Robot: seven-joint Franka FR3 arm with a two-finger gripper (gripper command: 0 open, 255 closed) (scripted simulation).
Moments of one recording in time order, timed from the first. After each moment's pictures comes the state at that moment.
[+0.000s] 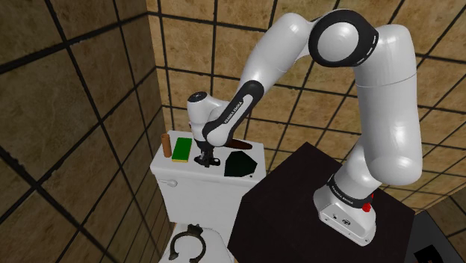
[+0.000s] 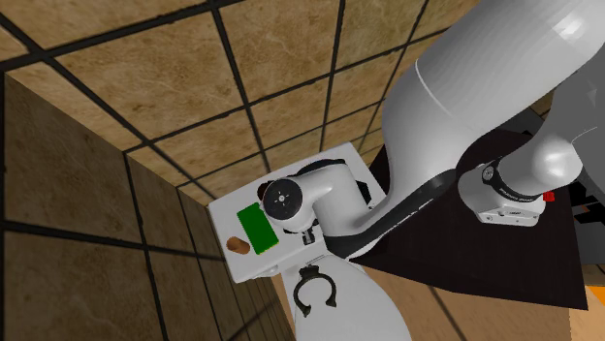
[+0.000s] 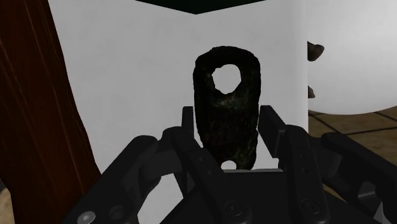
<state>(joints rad) 0.29 0.60 0.14 -2.10 -0.26 2.54 0.07</state>
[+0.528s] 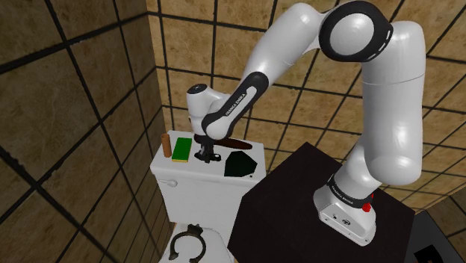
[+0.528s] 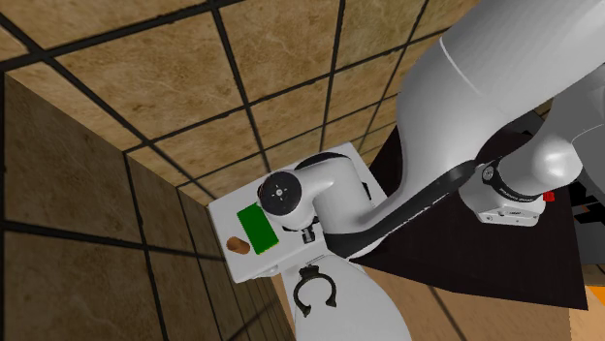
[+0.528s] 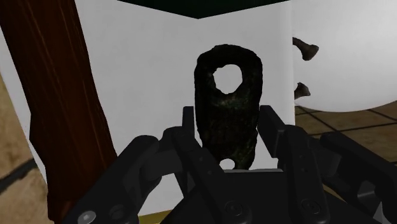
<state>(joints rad) 0.28 0.53 0.16 -2.11 -0.24 2.48 0.05</state>
